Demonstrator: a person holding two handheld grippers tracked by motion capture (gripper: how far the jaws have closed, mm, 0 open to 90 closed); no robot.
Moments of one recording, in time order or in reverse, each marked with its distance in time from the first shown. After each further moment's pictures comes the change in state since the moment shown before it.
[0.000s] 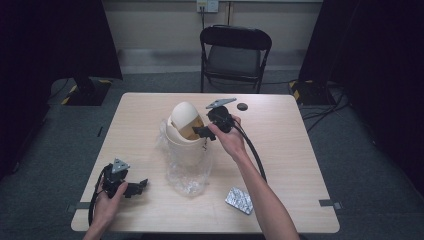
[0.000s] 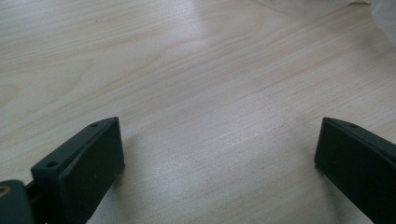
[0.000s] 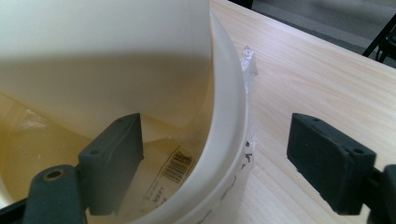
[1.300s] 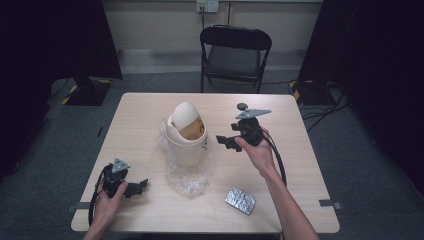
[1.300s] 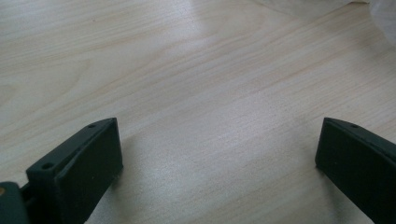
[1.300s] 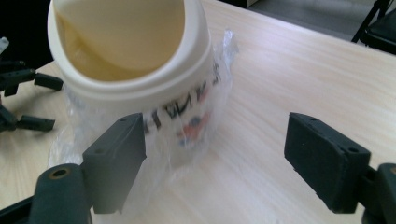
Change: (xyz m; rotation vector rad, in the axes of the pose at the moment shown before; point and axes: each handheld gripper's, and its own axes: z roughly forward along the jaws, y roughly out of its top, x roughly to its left) left arm 0.001 0.000 0.001 0.002 -0.009 0.002; right arm -0.015 -0.049 -0.083 -0.054 0.006 0.043
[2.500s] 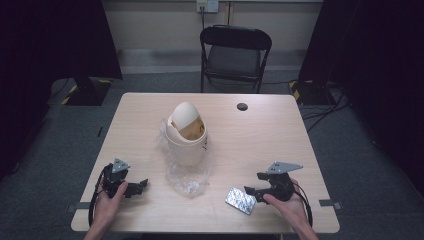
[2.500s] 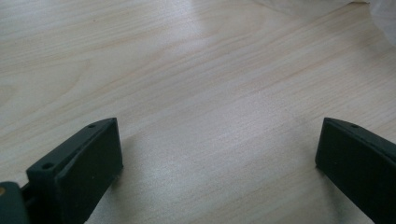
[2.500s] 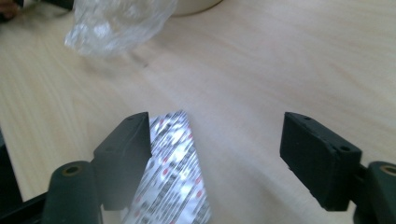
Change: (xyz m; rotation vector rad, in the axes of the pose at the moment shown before) left arm 0.000 0.000 0.000 0.000 0.001 0.000; right arm 0.023 -0.144 -0.071 0.108 0.014 0.034
